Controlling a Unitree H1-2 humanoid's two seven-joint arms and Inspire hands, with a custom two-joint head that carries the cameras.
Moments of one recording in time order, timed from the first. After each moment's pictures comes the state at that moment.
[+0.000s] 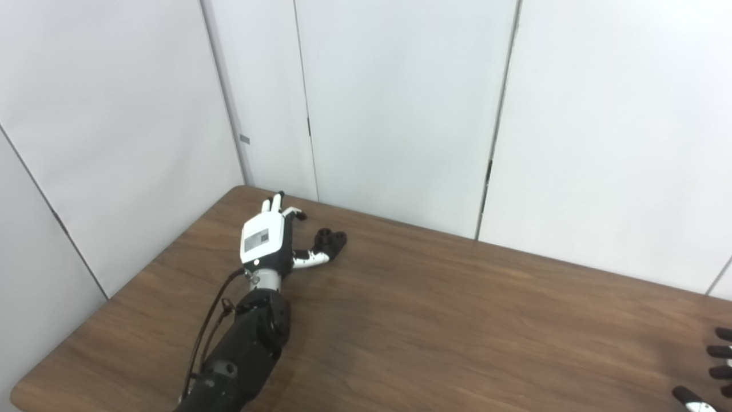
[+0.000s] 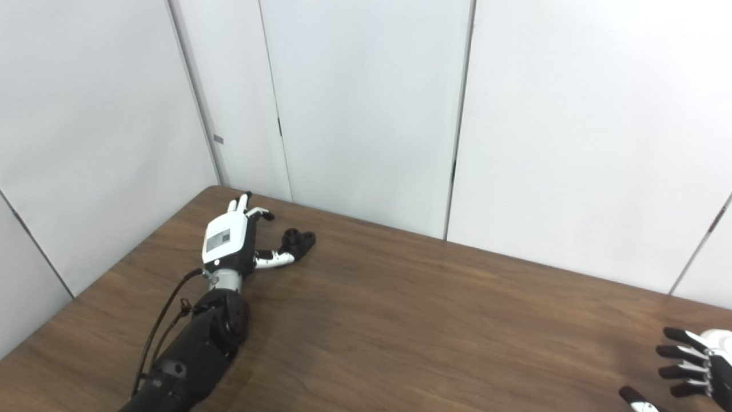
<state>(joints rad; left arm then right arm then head) -0.40 0.42 -0.02 0.50 0.71 0.22 0.43 -0.11 -0.23 -0.07 -0.09 -0.34 -0.08 -0.09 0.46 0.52</state>
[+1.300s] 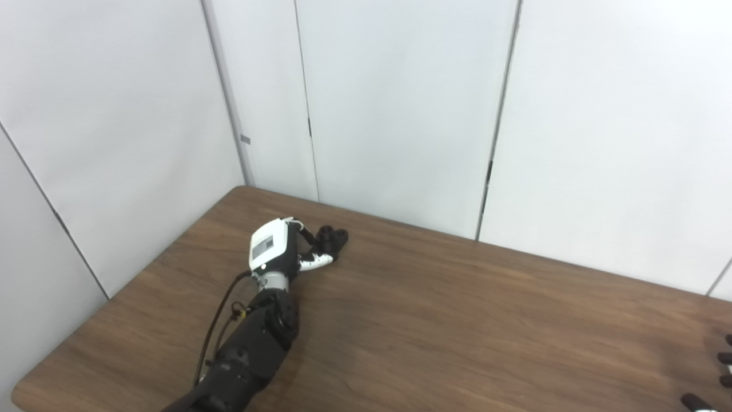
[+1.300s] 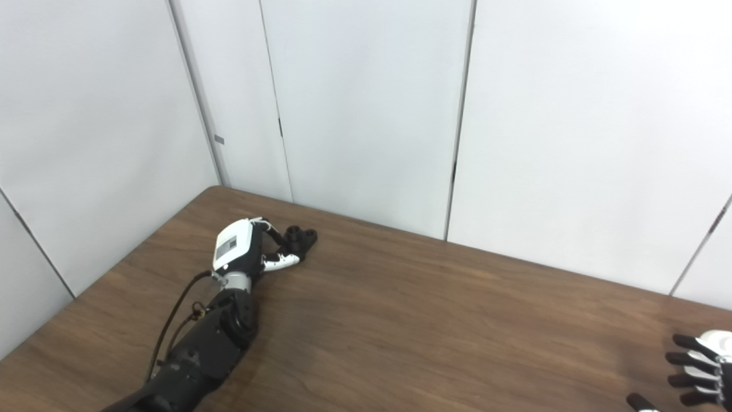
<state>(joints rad) -0.49 0.41 -0.05 0.70 0.52 0.15 0.47 -0.08 -0.23 -0.09 -0.16 -0.34 -0.04 -0.08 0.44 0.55</state>
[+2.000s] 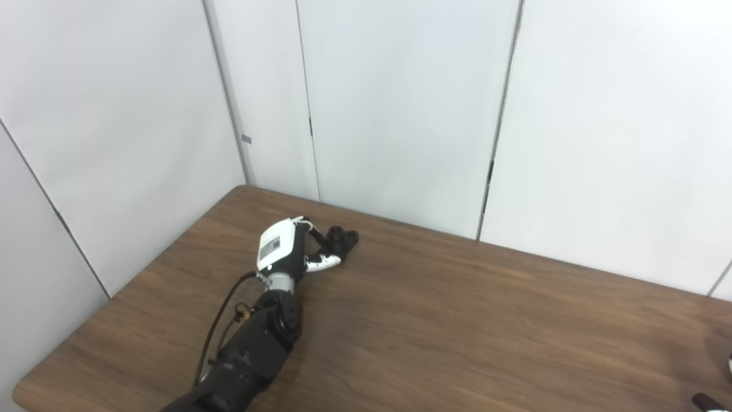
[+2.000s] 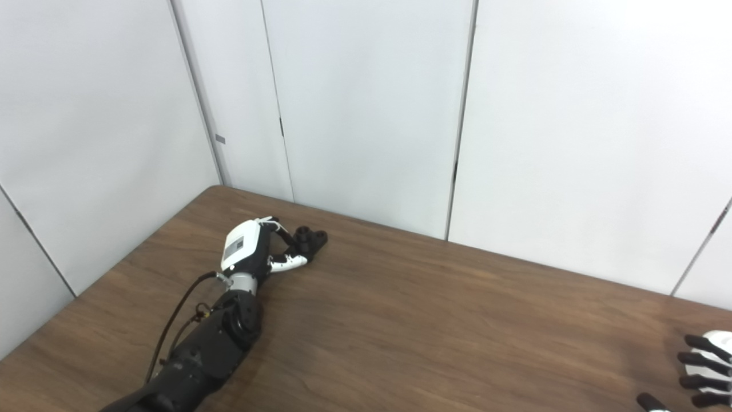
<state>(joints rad) -0.49 0.41 -0.08 0.73 0.48 0.05 0.47 -0.07 -0.23 -0.11 -0.17 -0.33 -0.04 -0.08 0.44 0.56</state>
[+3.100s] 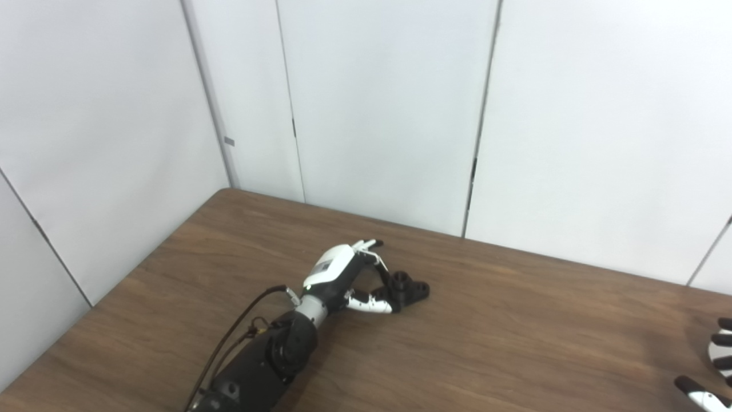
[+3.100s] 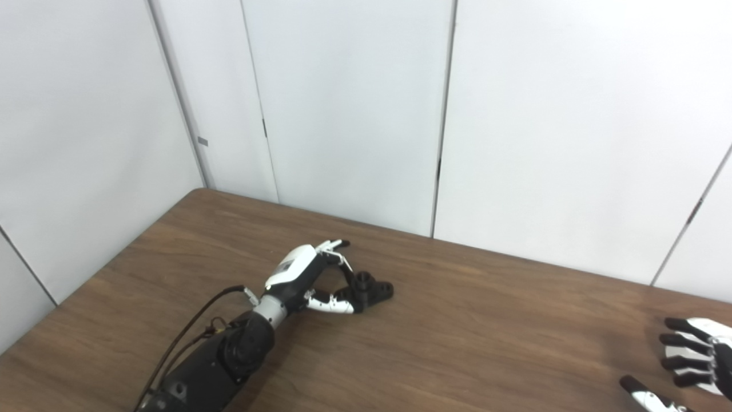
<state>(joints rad) -0.37 0.41 -0.21 0.39 0.46 -0.13 0.08 -0.09 -0.22 -0.10 -0.21 -0.35 0.00 -0.07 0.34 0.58</state>
